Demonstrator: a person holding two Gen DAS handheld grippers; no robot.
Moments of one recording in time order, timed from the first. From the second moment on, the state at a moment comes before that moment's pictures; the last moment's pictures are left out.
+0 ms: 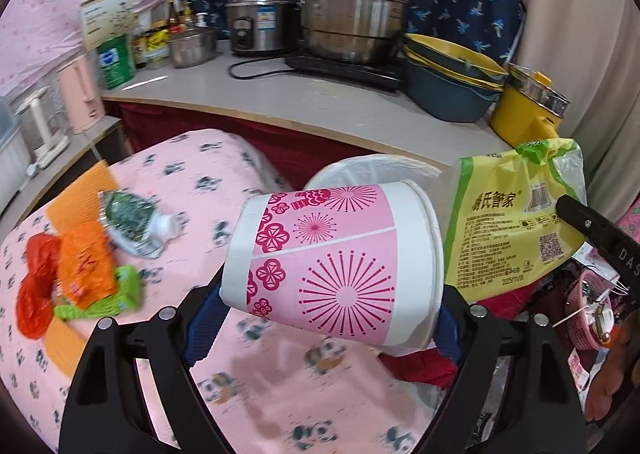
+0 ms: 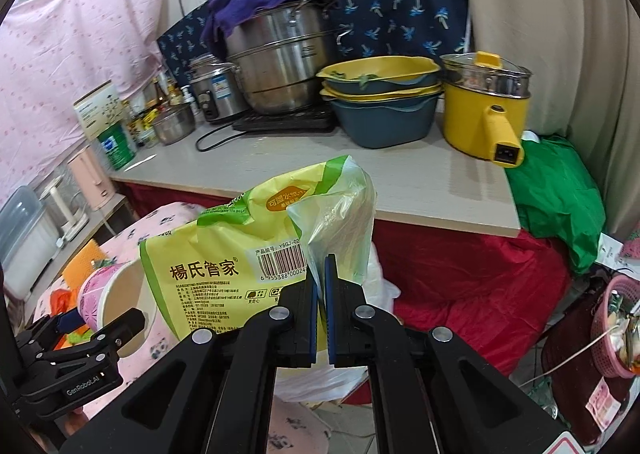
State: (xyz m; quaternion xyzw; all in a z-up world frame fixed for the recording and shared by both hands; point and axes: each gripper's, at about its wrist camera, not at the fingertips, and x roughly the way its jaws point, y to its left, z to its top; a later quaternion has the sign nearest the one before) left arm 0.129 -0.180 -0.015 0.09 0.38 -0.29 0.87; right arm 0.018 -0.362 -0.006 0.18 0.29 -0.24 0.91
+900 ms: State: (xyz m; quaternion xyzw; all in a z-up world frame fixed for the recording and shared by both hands) left arm 0.159 -0.213 -0.014 0.08 0.37 -0.28 0.88; right arm 0.073 -0.385 -0.026 0.18 0.31 -0.25 0.90
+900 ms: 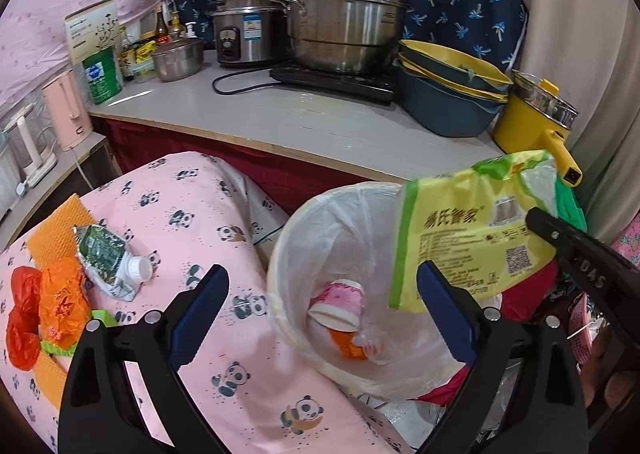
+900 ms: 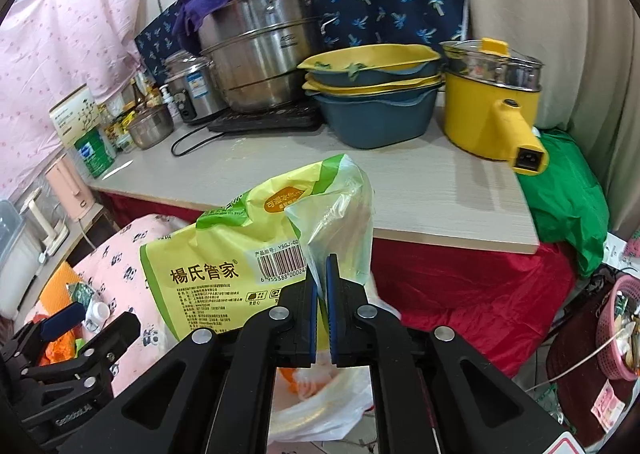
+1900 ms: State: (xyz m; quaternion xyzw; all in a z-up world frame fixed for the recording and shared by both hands) left arm 0.165 0.007 -0.024 -0.01 0.41 -0.07 0.91; right arm 0.112 -0.234 0.003 0.12 0.31 -0.11 0.94
